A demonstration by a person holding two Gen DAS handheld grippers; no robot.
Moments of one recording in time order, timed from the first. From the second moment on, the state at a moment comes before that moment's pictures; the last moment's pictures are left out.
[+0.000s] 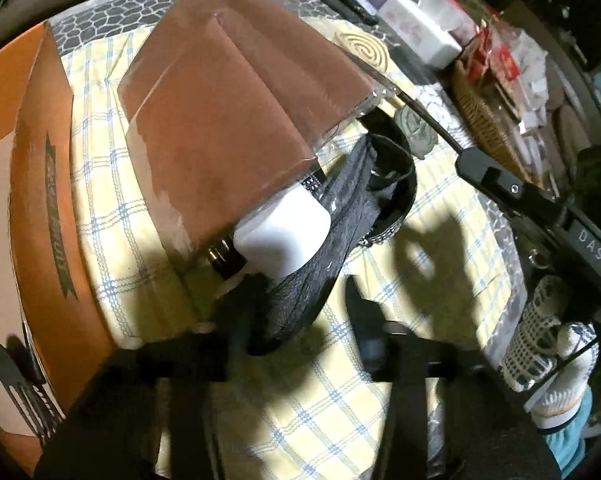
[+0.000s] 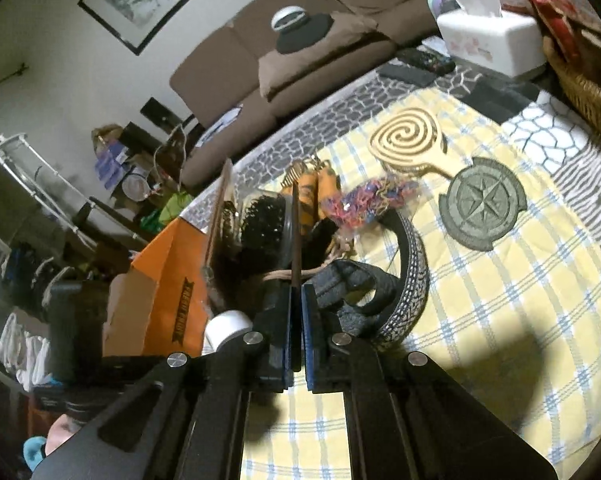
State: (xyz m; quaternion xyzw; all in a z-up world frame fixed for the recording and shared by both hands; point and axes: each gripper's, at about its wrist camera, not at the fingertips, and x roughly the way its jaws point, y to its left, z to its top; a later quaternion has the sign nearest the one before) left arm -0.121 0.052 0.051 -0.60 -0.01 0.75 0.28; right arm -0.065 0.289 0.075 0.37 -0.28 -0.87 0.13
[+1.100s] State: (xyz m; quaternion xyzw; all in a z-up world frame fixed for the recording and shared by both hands) left arm -0.125 0.027 0.048 -0.58 -0.16 0.79 0.15; right arm -0.058 0.287 0.091 0.35 -0.27 -0.89 0.13
